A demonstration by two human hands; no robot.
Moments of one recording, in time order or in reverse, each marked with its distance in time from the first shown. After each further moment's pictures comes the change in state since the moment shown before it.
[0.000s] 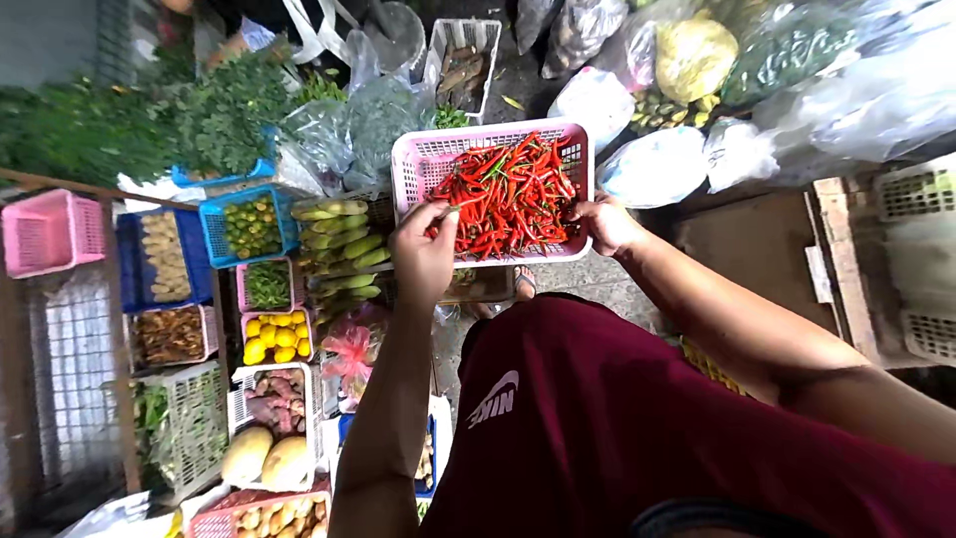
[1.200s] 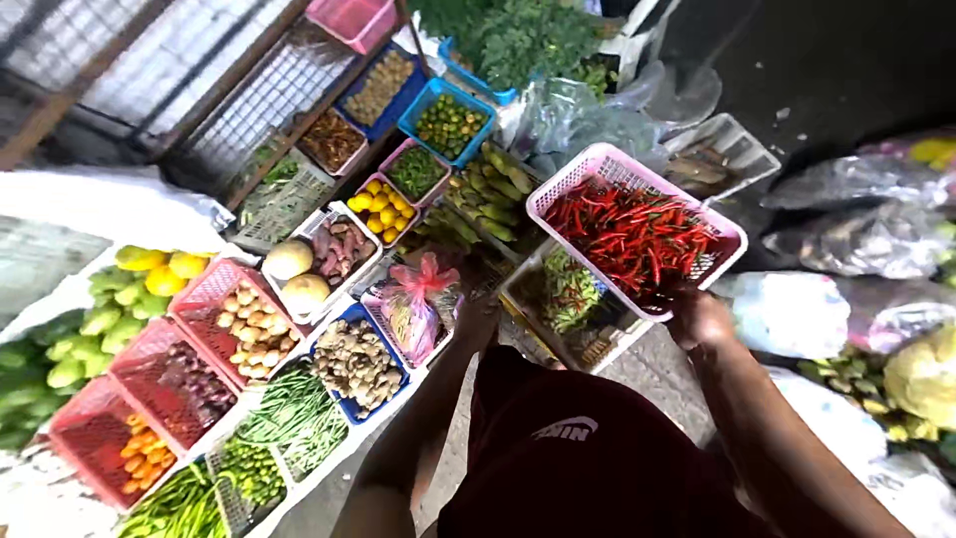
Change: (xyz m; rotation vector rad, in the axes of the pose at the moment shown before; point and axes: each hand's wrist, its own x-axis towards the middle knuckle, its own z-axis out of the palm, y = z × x) left_hand -0.197 -0.195 -0.090 -0.116 0.054 -0.993; right_hand 0.062 0.033 0.208 -0.331 -0.117 0.066
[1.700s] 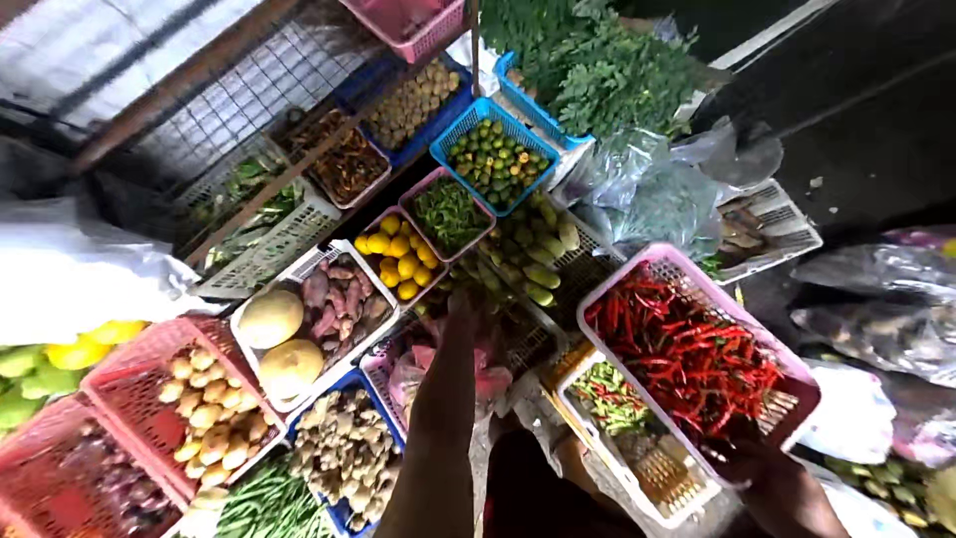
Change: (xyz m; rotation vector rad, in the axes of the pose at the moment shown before) left_hand 0.344 -0.117 -0.148 -1.294 0.384 -0.482; right_hand 0.022 0.035 0.149 0.076 0.075 0.215
